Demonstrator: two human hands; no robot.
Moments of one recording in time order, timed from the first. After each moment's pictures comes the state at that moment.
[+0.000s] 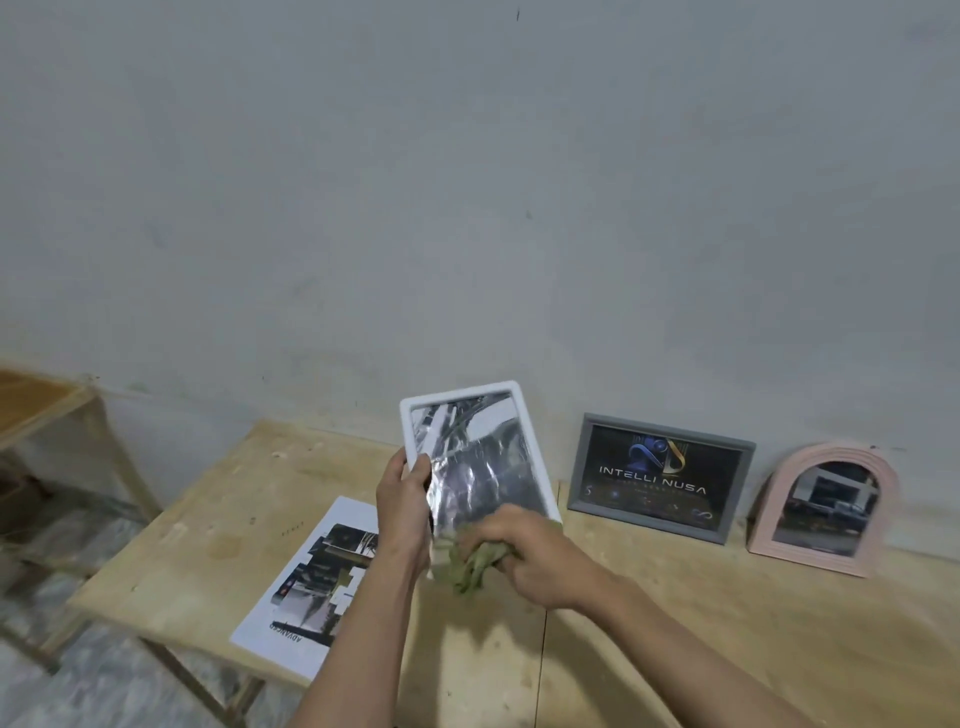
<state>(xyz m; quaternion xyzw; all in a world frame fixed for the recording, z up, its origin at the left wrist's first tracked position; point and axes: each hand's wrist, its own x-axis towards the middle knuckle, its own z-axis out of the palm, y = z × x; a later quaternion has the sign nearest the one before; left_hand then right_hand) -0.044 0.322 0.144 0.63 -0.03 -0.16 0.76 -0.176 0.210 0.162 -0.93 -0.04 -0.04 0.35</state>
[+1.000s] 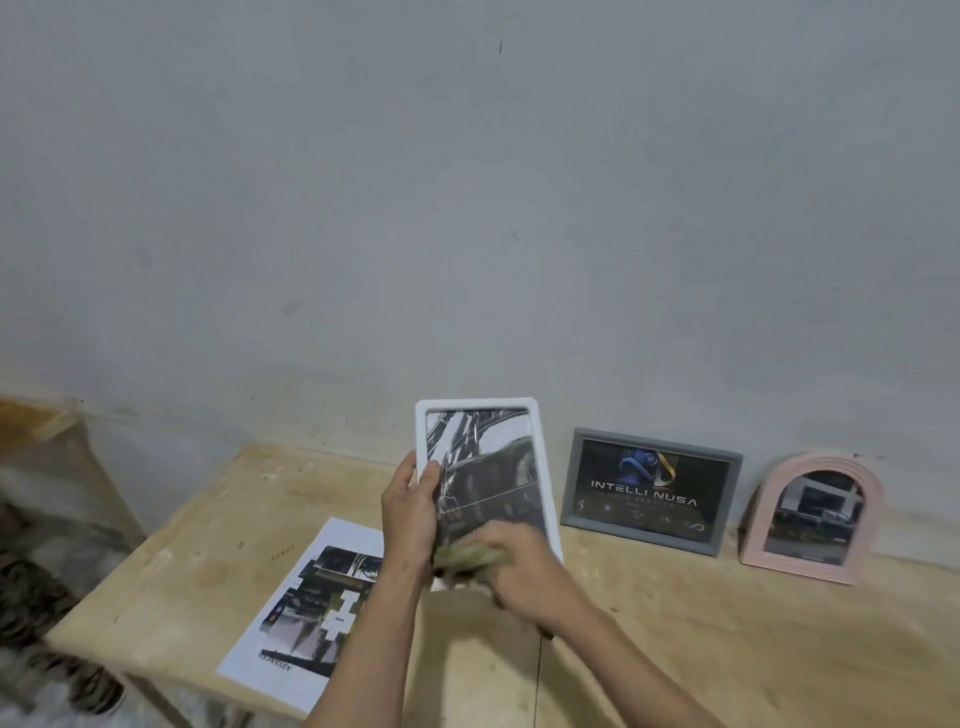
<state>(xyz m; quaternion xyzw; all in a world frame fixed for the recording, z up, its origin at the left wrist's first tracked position) -0.050 0.309 0.154 0.61 -0.08 -0.13 0.78 -0.175 0.239 0.171 -0.85 0.12 -0.11 0.50</state>
